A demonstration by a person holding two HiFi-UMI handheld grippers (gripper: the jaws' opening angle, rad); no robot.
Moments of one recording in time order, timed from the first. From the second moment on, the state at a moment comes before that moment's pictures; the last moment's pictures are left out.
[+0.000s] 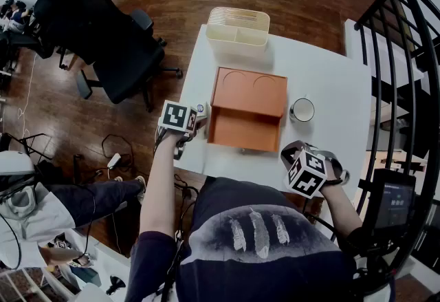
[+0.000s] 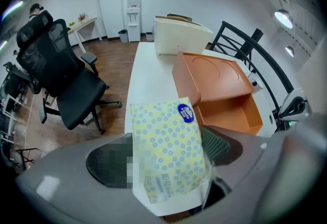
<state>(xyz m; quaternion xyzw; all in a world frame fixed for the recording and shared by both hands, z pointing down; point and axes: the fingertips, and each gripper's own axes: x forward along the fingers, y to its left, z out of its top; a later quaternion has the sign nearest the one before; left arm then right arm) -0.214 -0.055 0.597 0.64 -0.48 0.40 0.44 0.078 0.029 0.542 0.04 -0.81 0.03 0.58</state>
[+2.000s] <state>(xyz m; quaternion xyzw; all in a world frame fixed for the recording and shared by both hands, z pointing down) -0.030 -0.019 0.565 0.78 -0.01 0.63 0.04 0.110 0.045 0.537 0.11 -0.80 0.09 0.59</state>
